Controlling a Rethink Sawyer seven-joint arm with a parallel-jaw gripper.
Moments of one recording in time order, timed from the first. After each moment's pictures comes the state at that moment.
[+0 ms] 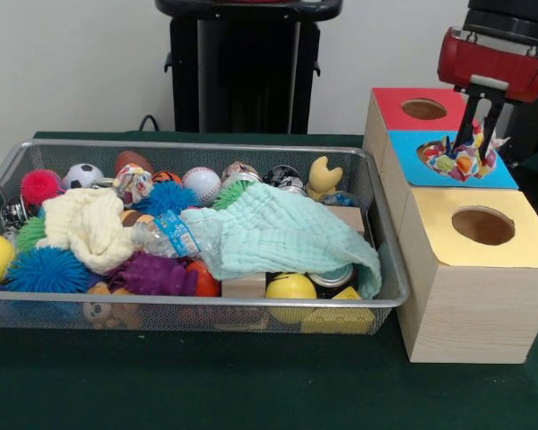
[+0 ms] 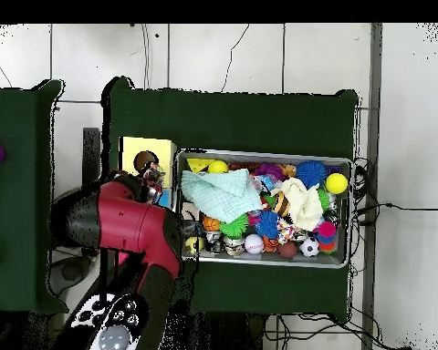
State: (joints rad) arm 0.42 -0.52 -0.49 1.53 0.43 0.41 1.92
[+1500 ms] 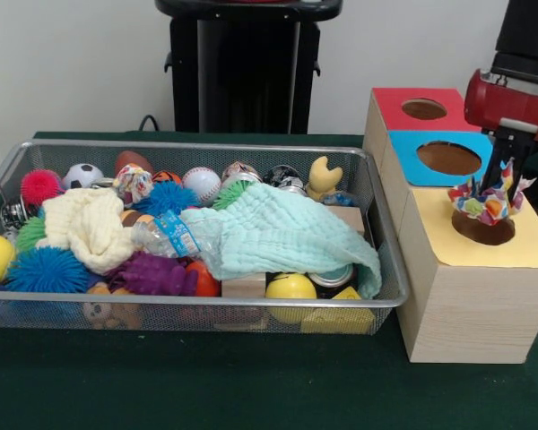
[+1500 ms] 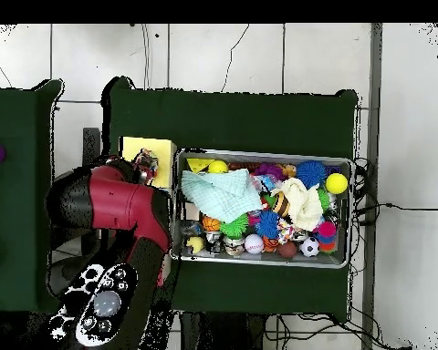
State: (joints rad) arm 0.43 -0.42 -0.49 1.41 0.44 0.41 1.93
